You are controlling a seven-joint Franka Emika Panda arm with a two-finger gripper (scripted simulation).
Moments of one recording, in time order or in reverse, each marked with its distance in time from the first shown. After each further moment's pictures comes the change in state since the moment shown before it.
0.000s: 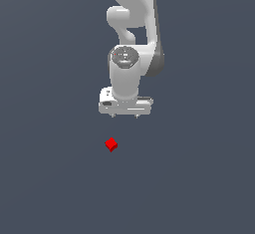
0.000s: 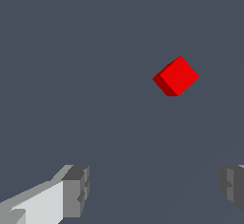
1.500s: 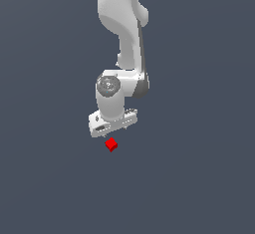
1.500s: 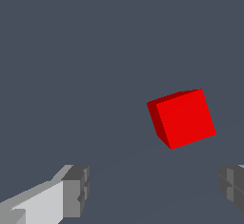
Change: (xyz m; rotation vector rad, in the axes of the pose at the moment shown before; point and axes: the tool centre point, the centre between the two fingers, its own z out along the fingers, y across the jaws) arm 0.039 0.043 0.071 0.002 0.031 -0.414
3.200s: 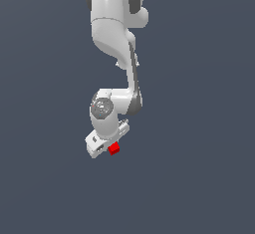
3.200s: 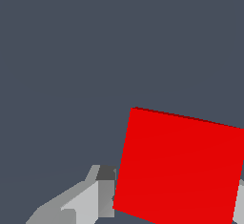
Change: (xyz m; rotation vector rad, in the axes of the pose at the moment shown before) arm 0.032 0.034 0.054 0.001 0.023 -0.322
